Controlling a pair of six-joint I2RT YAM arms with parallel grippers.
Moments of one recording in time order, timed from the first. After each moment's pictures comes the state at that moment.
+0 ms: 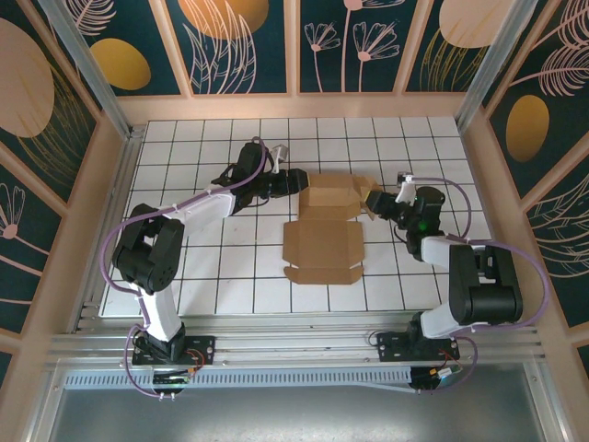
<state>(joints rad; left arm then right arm) -0.52 1.85 1.25 0.02 0.49 -0.71 0.04 1.48 0.50 0.62 -0.57 0.44</state>
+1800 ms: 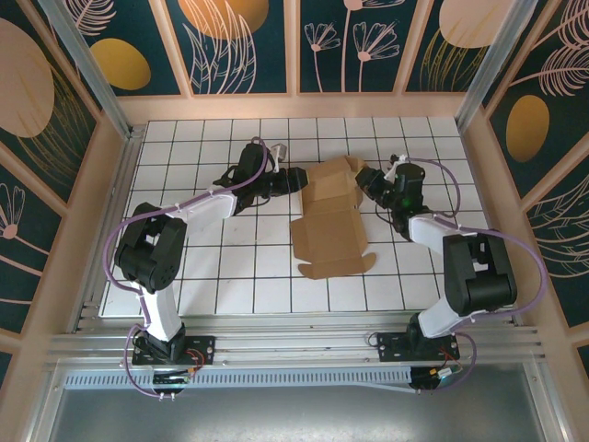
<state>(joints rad) -0.53 1.86 1.25 0.05 0.42 -0.71 0.18 1.56 0.75 0.45 -0.40 0.89</state>
